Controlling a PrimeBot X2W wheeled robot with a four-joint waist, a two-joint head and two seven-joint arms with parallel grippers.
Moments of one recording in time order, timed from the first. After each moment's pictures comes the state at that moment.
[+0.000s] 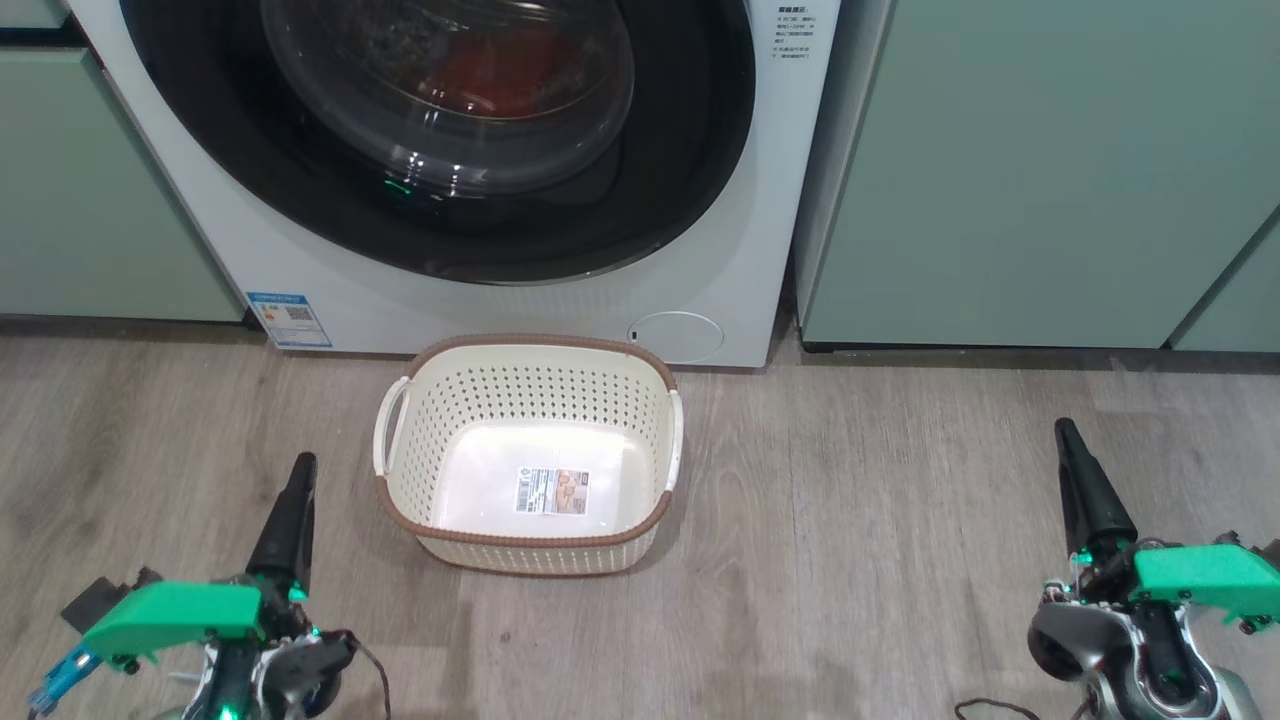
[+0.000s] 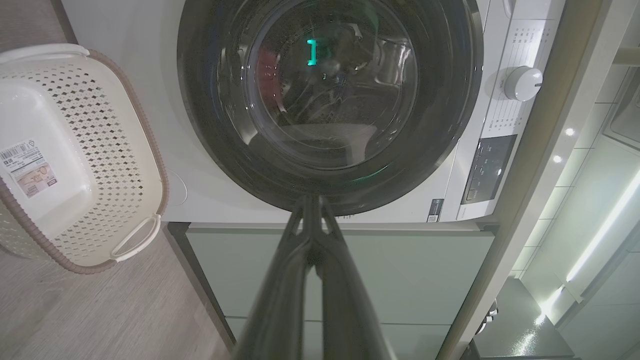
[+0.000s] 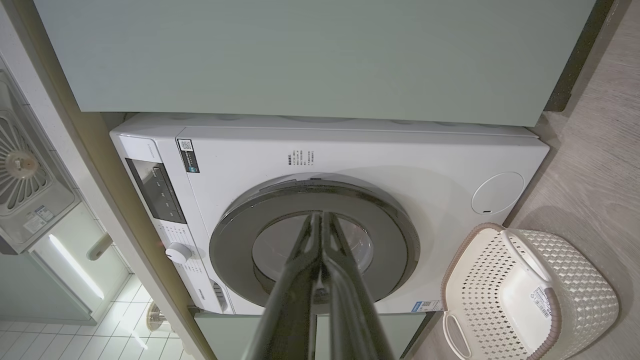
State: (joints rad) left arm -0.06 0.05 0.07 0.27 -1.61 -0.12 0.10; right arm -0.06 -0.05 -0.11 0.28 1.62 0.13 0.09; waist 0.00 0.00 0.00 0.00
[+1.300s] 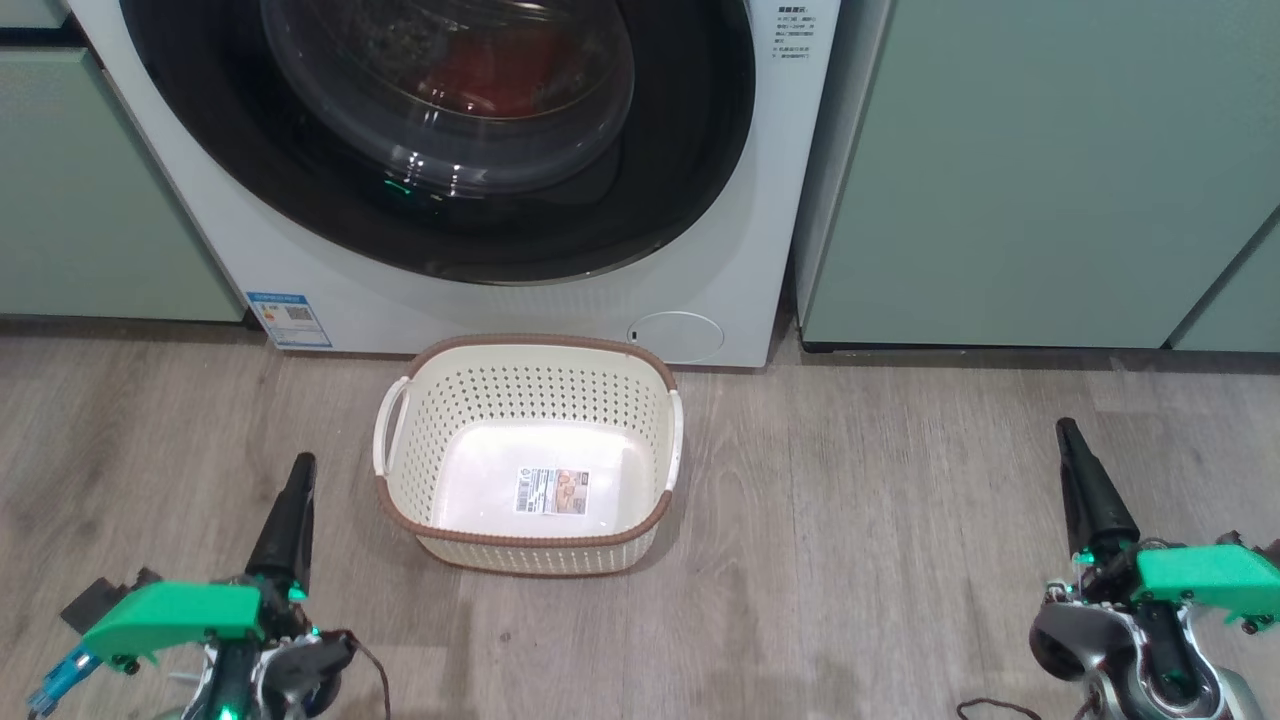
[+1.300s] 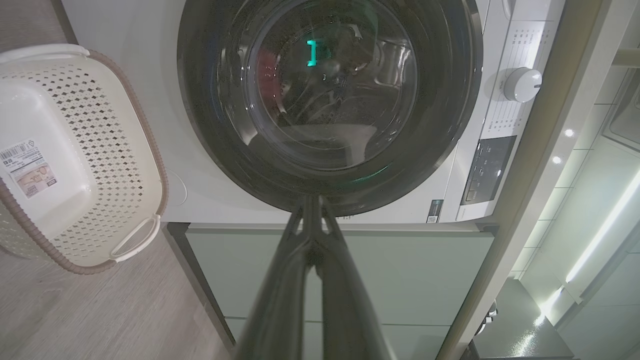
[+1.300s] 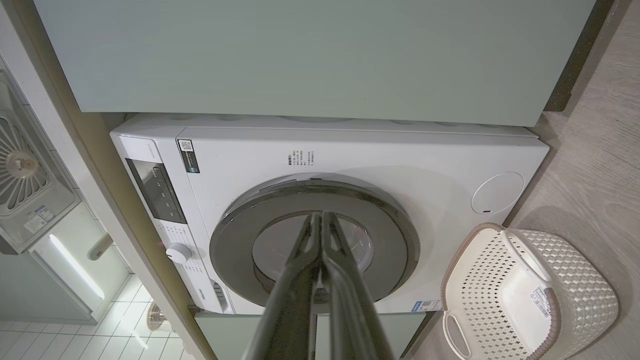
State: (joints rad) left arm -0.06 0.05 0.07 0.27 -1.61 -0.12 0.10; right arm -0.06 -0.05 -0.12 0.28 1.62 0.13 0.10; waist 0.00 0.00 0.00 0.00
